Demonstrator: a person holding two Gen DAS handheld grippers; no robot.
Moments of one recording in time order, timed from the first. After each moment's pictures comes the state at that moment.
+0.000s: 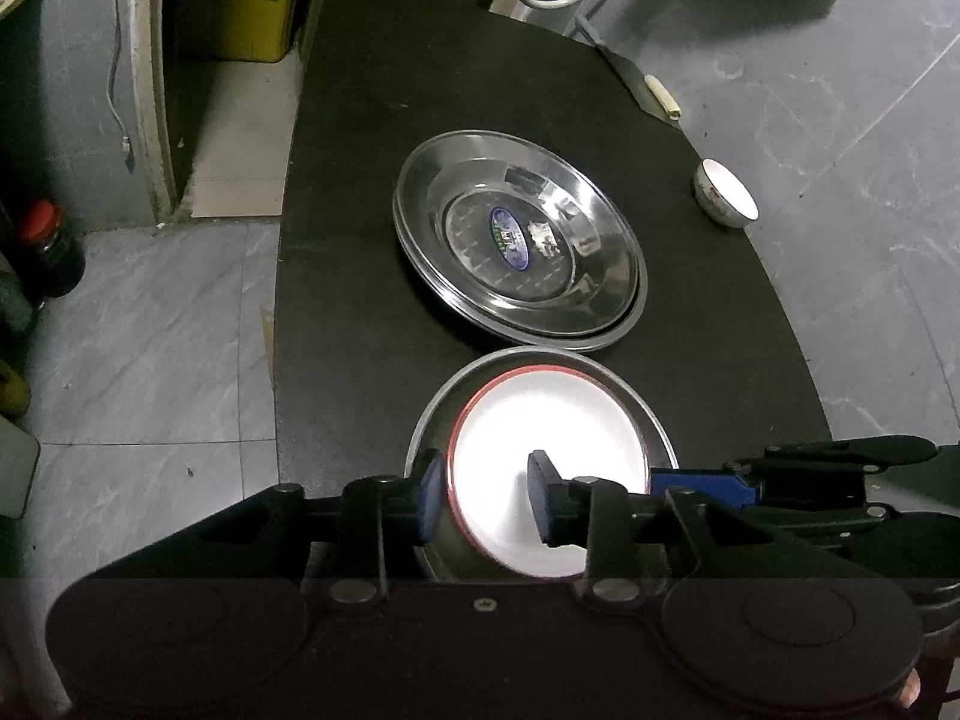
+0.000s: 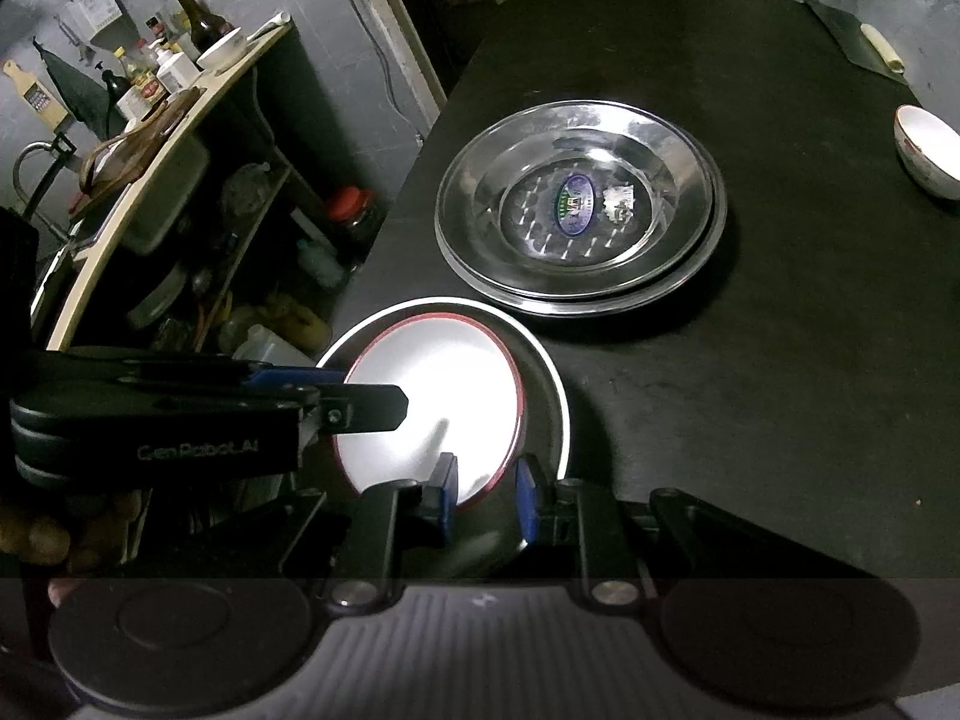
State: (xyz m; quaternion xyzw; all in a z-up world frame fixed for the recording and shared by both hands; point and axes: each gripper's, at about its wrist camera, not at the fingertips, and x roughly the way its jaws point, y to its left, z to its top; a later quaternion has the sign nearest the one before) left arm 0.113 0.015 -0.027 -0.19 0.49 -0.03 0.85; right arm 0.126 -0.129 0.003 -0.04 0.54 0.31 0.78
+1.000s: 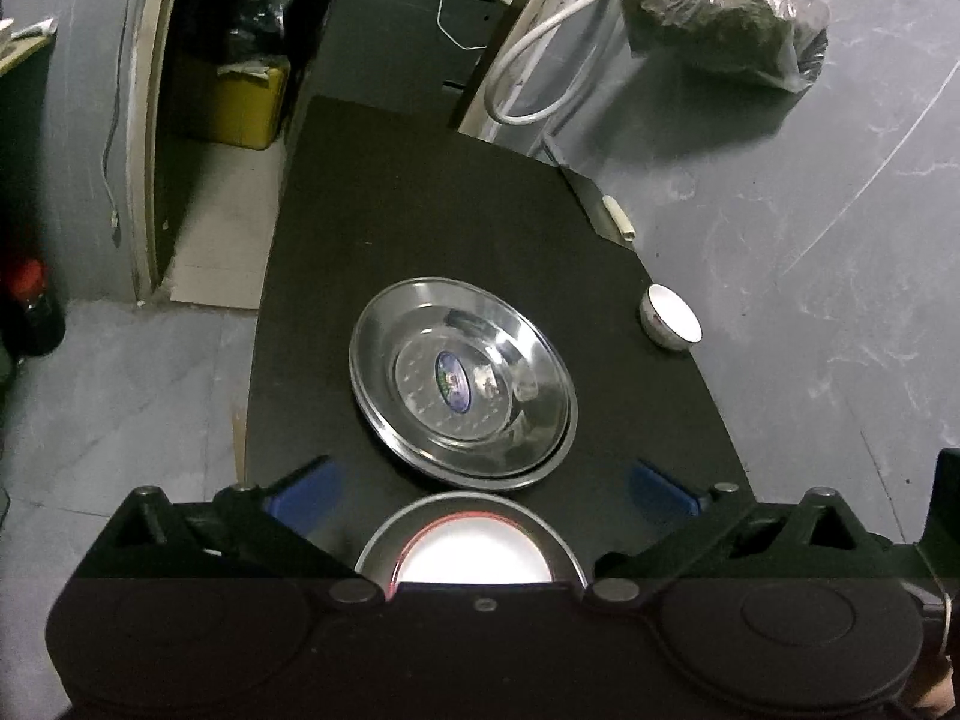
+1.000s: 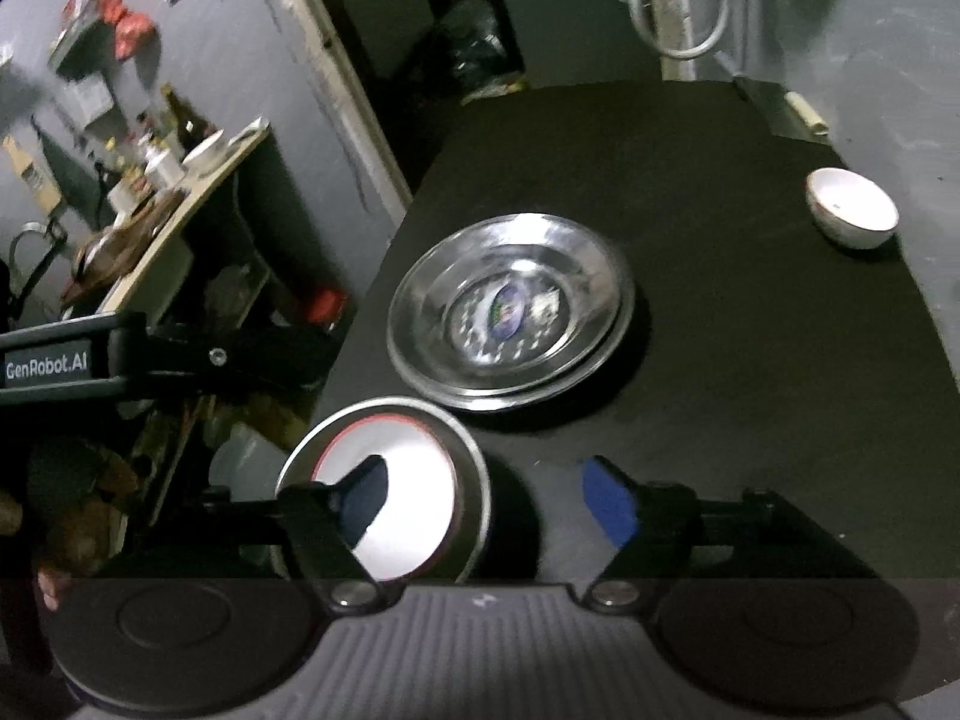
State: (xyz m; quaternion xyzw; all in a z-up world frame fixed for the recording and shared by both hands) left arm 0.120 0.015 0.024 -0.22 0.40 -0.03 0.89; right arm 0.128 -0.176 0.030 0.02 0.45 0.28 0.85
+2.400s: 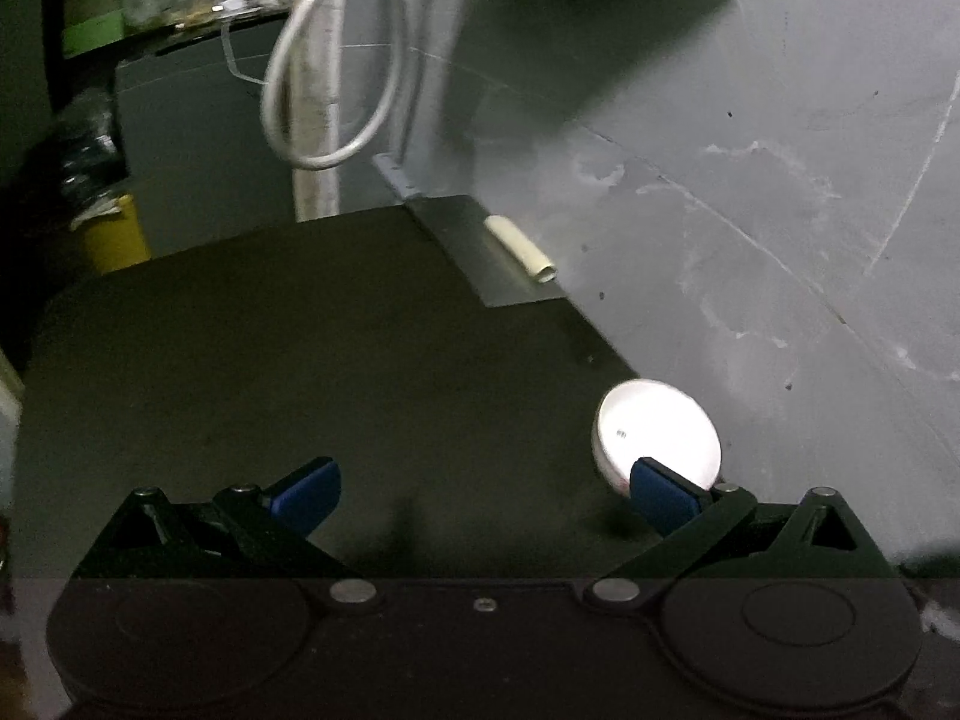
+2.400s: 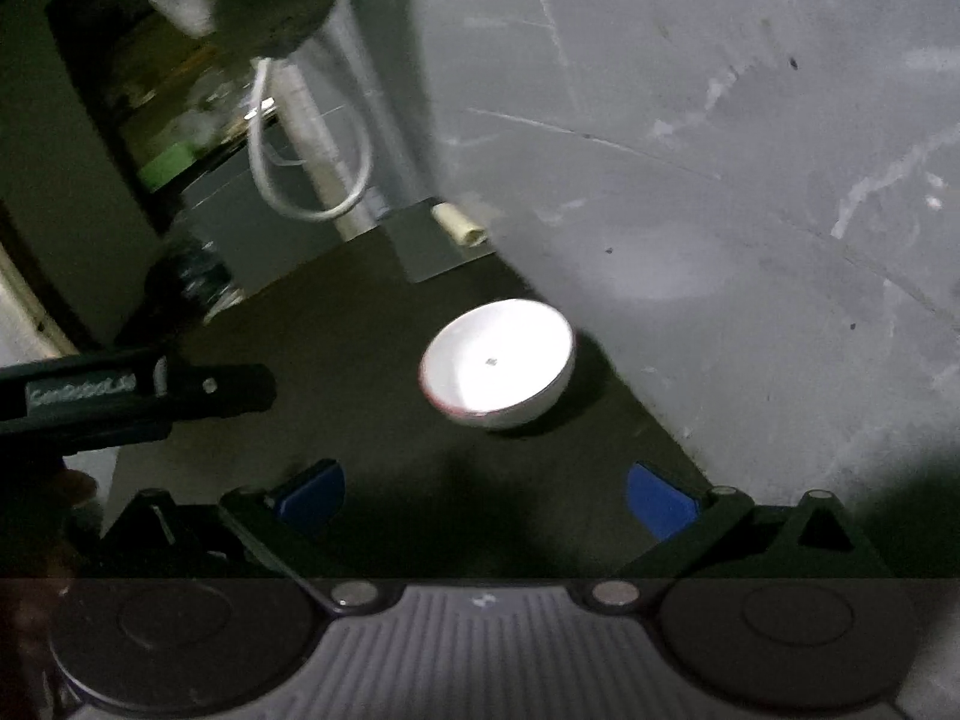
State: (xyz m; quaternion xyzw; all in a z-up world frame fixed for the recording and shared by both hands) left arm 0.411 -0.129 0.011 -0.03 0.40 -0.11 0.91; right arm 0.309 -0.299 -0.025 0.18 0.36 0.01 0.92
